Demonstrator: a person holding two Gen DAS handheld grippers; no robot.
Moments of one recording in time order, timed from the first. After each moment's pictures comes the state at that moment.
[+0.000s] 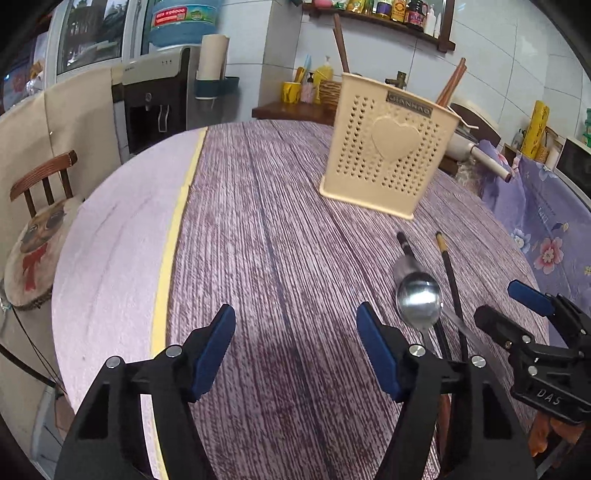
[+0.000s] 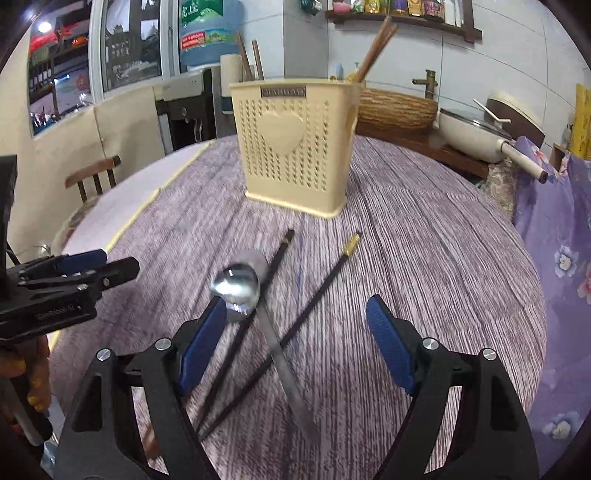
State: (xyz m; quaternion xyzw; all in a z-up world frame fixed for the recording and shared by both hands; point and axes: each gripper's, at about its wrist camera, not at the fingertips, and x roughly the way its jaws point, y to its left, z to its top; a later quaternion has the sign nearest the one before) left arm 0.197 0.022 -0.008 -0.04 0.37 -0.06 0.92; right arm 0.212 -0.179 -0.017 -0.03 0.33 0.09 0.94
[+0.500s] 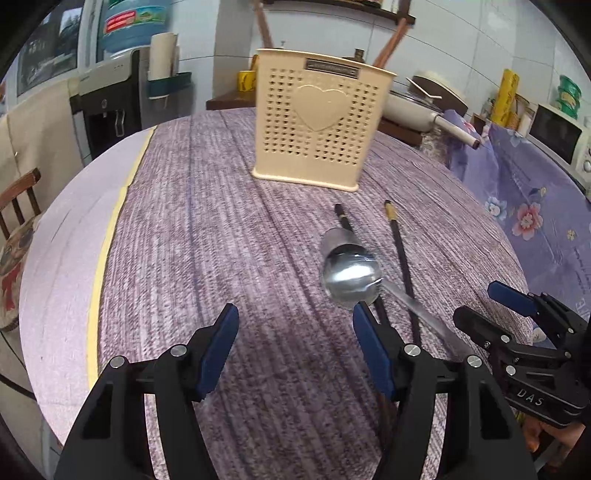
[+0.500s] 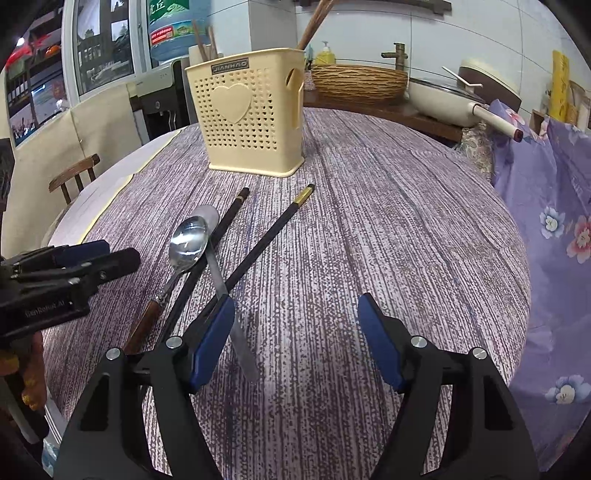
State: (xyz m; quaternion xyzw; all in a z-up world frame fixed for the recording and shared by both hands) left arm 0.196 -0.032 -0.012 -0.01 0.39 -0.12 0.91; right arm 0.195 -0.221 -0.031 0.01 0.35 0.06 0.93
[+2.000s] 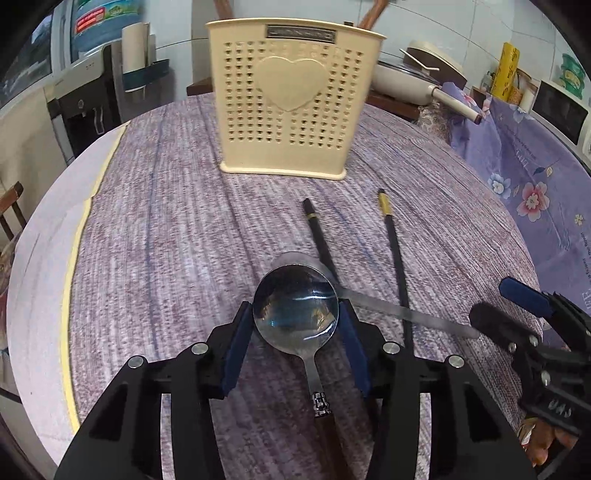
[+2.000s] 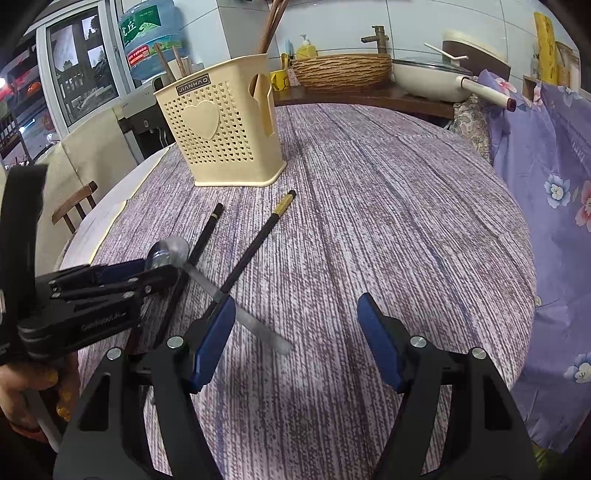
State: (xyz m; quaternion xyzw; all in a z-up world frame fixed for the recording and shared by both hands) left arm 0.232 -0.053 -0.017 0.01 0.43 -0.13 0.89; right arm 0.222 -0.241 -0.025 0.07 0.38 0.07 0.92
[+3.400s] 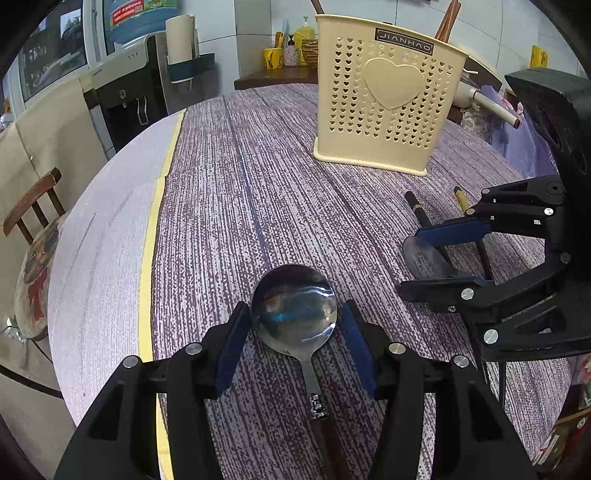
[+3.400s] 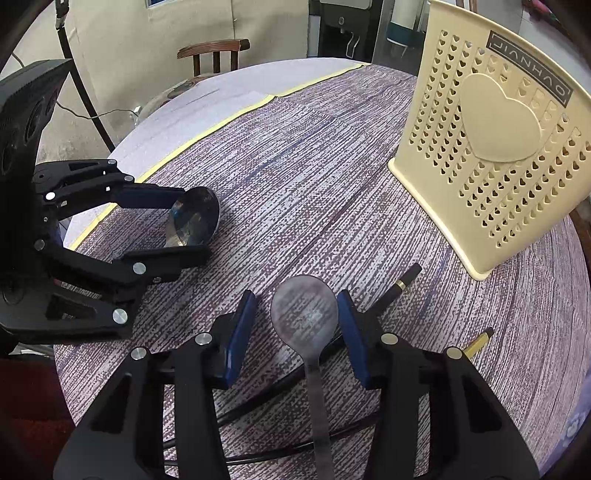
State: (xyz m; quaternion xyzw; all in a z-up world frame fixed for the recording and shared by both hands) left arm 0.228 0.006 -0.023 0.04 0.44 -0.06 0.90; right arm 0.313 -0.108 -0.031 -0.21 0.44 0.35 0.80
